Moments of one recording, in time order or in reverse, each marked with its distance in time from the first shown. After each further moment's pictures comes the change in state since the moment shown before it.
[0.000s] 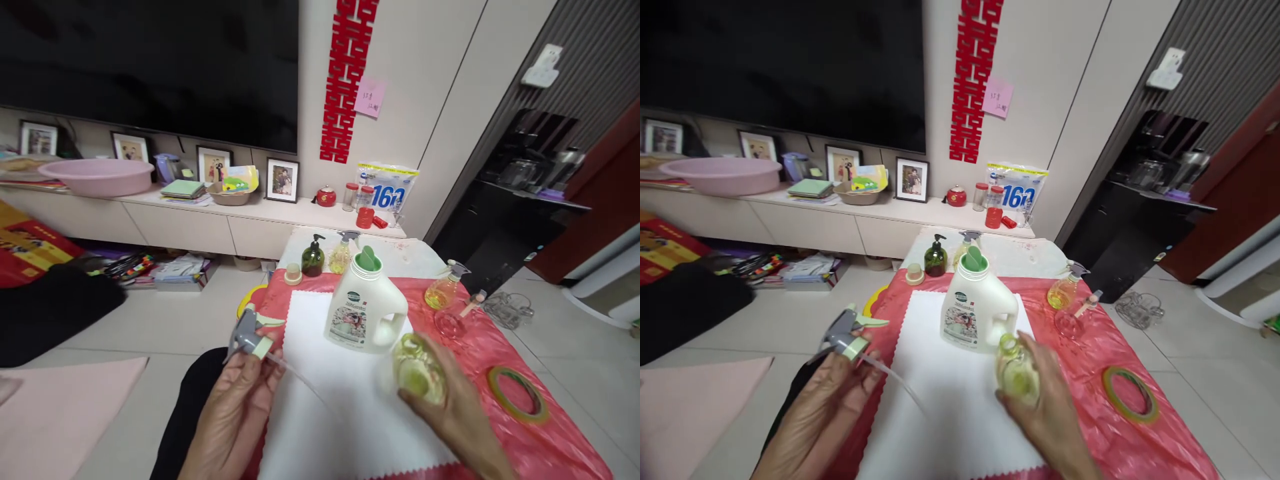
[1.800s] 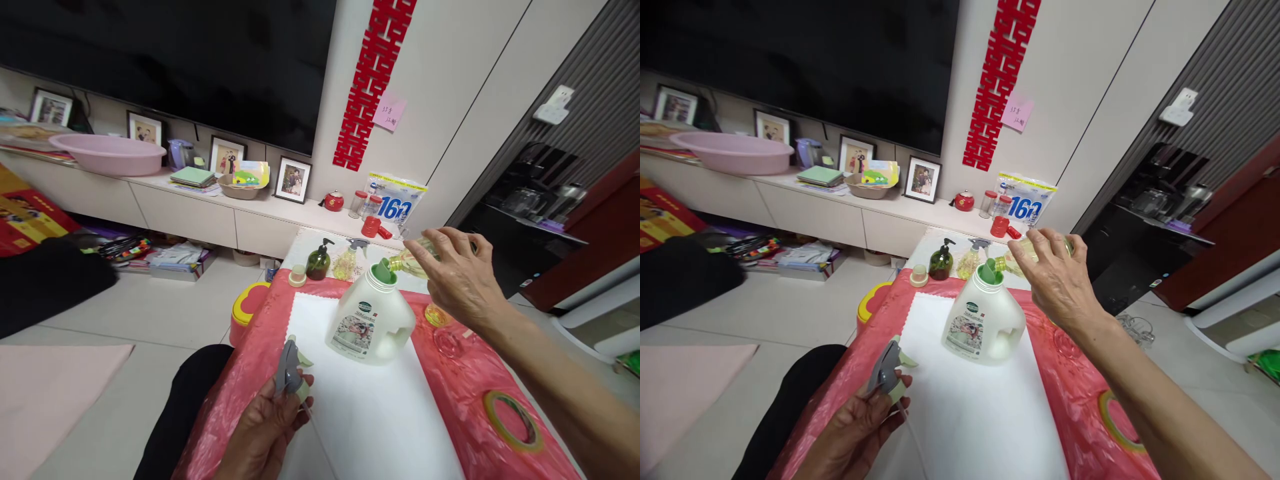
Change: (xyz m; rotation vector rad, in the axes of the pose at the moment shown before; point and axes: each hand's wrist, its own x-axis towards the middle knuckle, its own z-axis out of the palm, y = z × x) left_hand -0.018 -0.030 -0.022 0.080 -0.066 -0.317; right_hand 0.173 -0.121 -0.061 -1.262 0.237 -0.843
